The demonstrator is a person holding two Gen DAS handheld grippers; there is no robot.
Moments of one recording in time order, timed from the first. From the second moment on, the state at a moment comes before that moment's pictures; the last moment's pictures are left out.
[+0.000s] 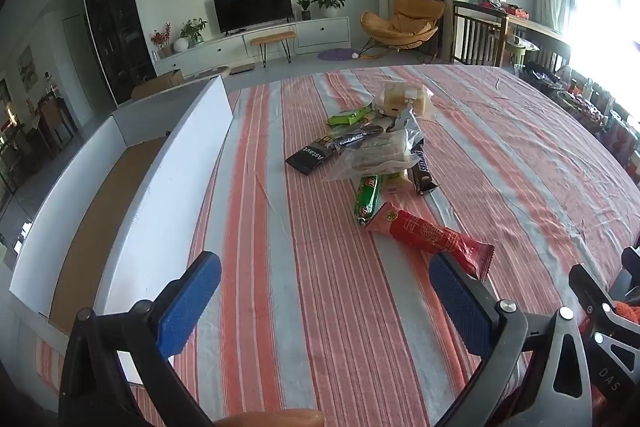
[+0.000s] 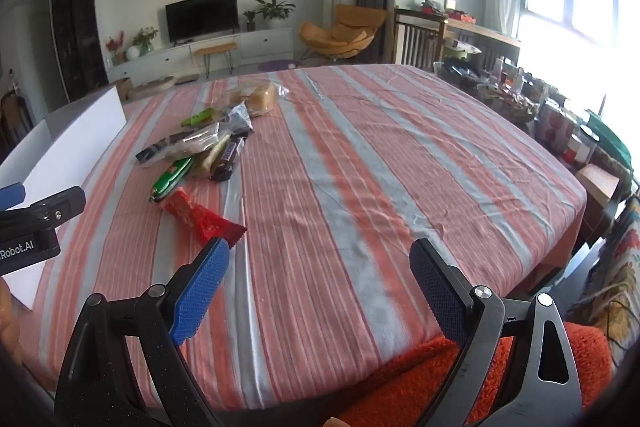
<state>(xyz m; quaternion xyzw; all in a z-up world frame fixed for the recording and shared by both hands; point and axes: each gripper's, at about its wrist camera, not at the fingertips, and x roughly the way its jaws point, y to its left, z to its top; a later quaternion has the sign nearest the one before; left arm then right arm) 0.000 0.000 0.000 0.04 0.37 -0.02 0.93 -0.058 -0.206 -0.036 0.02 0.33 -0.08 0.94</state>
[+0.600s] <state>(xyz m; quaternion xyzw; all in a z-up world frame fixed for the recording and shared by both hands) -0.005 -0.005 0.002 0.06 0.37 -0.02 0.93 -0.058 -0.203 -0.036 0.02 0.33 -0.08 0.94</state>
